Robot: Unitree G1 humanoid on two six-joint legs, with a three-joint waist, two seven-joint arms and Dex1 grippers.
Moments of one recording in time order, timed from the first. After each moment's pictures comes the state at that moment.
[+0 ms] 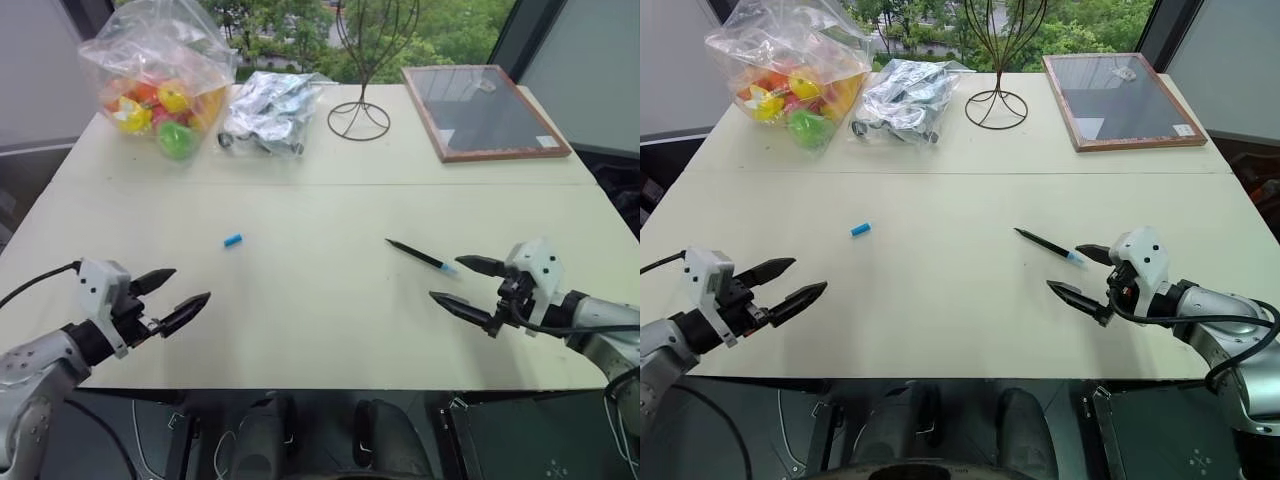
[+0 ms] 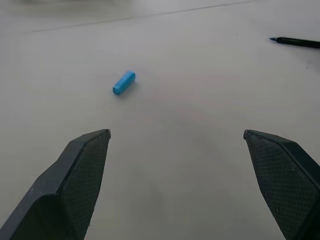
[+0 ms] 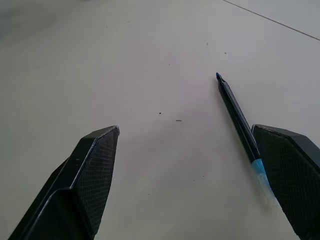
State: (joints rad) left arm 0.21 0.69 0.45 -0.42 -0.67 0.53 -0.76; right arm 0.07 -0.81 -0.31 -0.43 0.53 0.56 0.86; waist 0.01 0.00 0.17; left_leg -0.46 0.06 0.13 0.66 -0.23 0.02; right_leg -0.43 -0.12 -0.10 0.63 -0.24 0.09
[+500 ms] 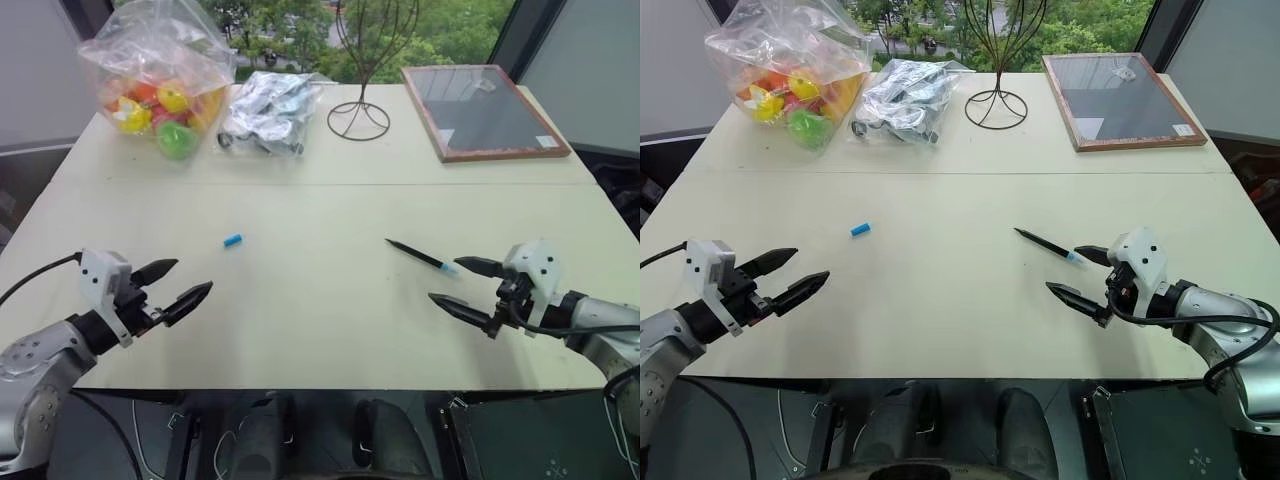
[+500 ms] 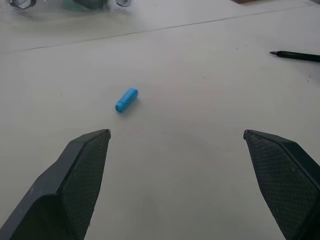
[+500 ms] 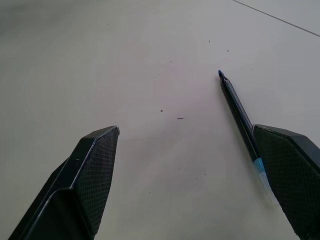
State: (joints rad) left arm 0.17 0.66 0.44 -0.40 -0.66 0.52 -0.75; right arm 0.07 -0.81 -0.30 -0.43 0.52 0.56 0.86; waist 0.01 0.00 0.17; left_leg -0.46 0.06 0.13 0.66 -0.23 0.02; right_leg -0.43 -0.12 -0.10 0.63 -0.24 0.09
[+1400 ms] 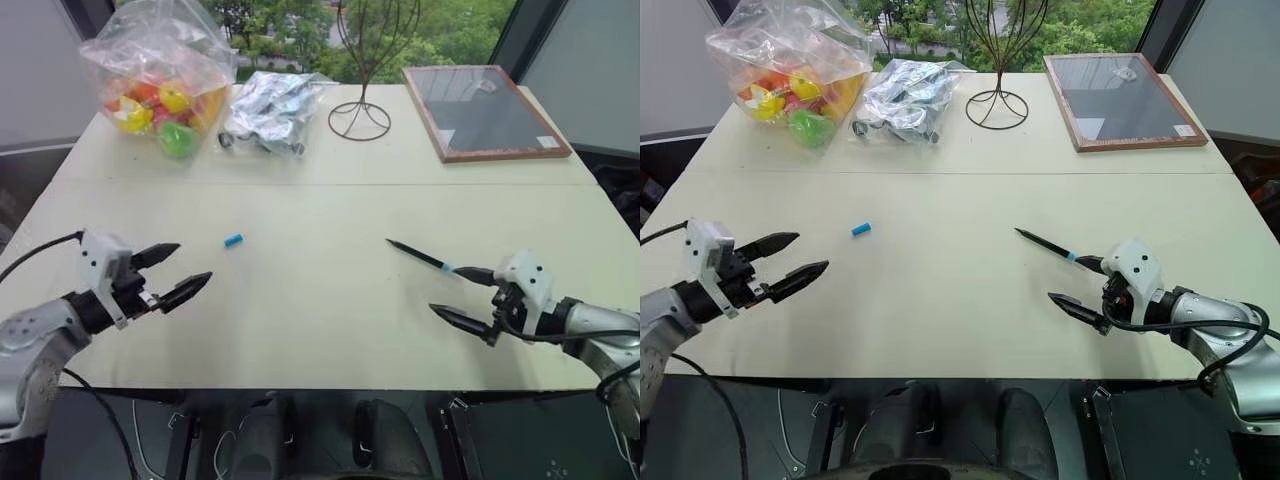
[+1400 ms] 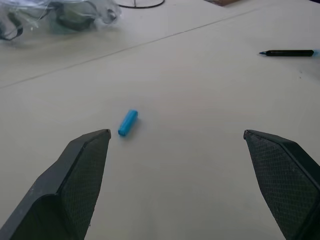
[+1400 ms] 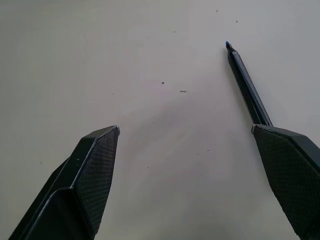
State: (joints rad) left arm -0.01 0.80 0.35 -0.24 -0.59 0.44 -0.94; right arm 0.06 -0.84 -0.26 -0.37 0.44 0.52 0.90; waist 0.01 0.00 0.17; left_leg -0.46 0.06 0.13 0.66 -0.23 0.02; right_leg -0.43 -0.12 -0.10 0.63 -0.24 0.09
